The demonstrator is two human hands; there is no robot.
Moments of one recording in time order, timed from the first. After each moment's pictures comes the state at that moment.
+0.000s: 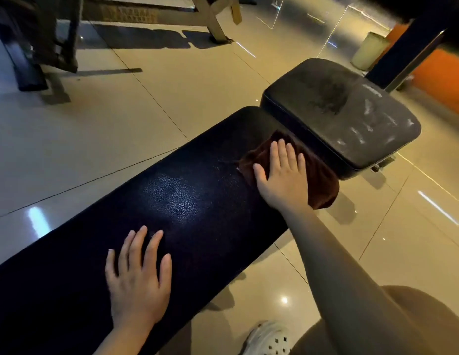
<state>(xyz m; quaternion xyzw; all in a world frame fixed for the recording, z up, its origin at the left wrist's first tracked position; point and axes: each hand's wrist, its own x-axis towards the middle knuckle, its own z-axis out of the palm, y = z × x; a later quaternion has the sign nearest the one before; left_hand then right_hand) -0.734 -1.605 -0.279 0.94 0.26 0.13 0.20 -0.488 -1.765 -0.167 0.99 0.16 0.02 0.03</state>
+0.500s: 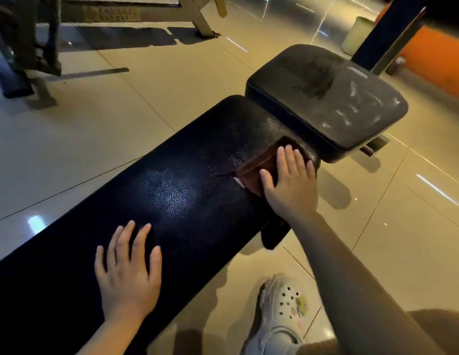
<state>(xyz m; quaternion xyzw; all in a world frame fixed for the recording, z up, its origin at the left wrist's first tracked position) -0.736 -1.605 -0.283 0.93 0.27 0.13 0.19 -0.522 -1.812 -0.166 0.99 0.11 0.04 0.00</state>
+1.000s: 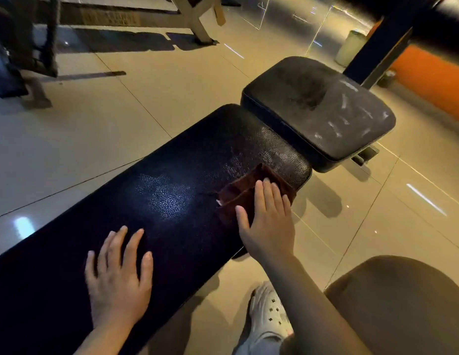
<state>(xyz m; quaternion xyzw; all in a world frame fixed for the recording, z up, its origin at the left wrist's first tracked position) -0.735 -1.605 -0.281 0.93 0.27 0.13 0.19 -0.584 -1.795 -0.181 0.99 0.13 0.03 -0.03</state>
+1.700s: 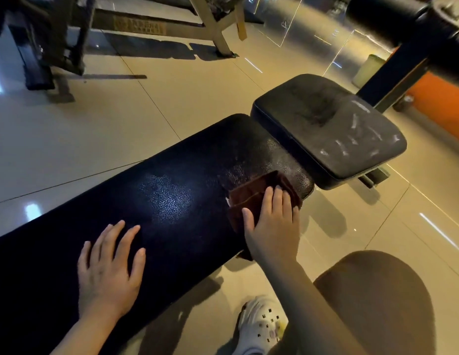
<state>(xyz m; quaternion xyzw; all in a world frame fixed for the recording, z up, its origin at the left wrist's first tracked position) -0.736 -1.605 -0.282 0.93 0.28 0.13 0.18 -0.567 -1.805 -0.171 0.99 0.11 0.03 0.00</state>
